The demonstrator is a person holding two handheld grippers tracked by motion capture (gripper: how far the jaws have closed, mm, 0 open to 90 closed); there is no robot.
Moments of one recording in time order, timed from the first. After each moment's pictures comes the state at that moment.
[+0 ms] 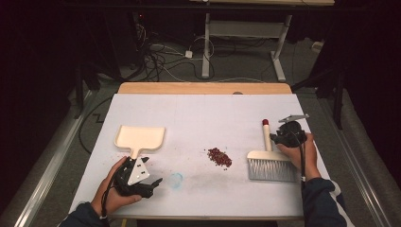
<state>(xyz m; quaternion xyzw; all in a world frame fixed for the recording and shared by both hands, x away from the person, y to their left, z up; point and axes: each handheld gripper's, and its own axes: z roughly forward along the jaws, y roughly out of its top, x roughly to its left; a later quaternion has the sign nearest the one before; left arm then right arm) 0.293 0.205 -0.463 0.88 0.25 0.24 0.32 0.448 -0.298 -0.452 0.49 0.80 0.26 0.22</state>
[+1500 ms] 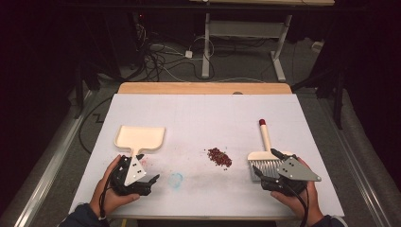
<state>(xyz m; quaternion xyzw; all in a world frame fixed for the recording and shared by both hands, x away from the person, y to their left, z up) 0.289 0.211 -0.459 0.86 0.27 0.28 0.32 0.288 -0.247 -0.432 0.29 0.78 0.43 0.35</state>
